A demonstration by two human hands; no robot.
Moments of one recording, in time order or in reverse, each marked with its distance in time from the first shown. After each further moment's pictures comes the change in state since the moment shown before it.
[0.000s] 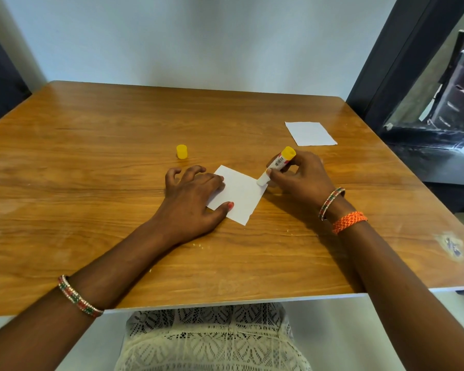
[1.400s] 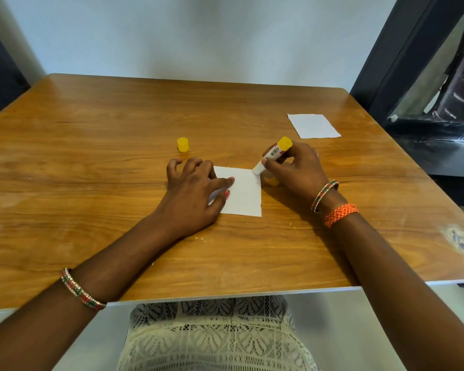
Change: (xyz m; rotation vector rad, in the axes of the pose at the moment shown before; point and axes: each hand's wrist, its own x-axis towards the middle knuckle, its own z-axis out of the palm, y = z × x) left_hand -0.002 0.004 -0.004 0.041 0.006 0.017; right_hand 0.006 -0.003 0.013 0.018 0.059 0.014
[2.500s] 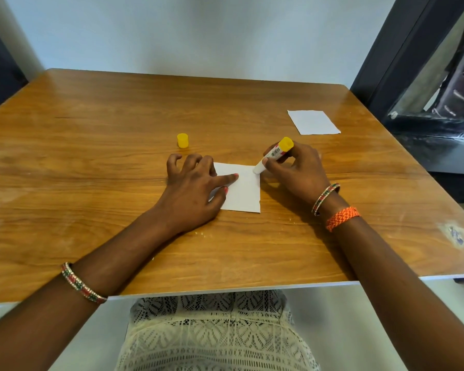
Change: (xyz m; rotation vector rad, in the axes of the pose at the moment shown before) left_hand -0.002 -0.001 -0.001 0.052 -0.009 0.032; right_hand -0.009 0.006 0.001 -0.024 0.061 -0.061
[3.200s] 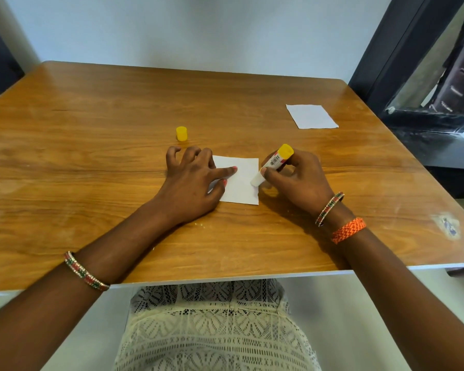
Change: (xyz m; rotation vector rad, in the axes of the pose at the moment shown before) left_hand 0.000 0.000 0.001 -0.016 0.003 0.001; right_hand -0.035 -0.021 -0.008 0.067 -0.104 0.017
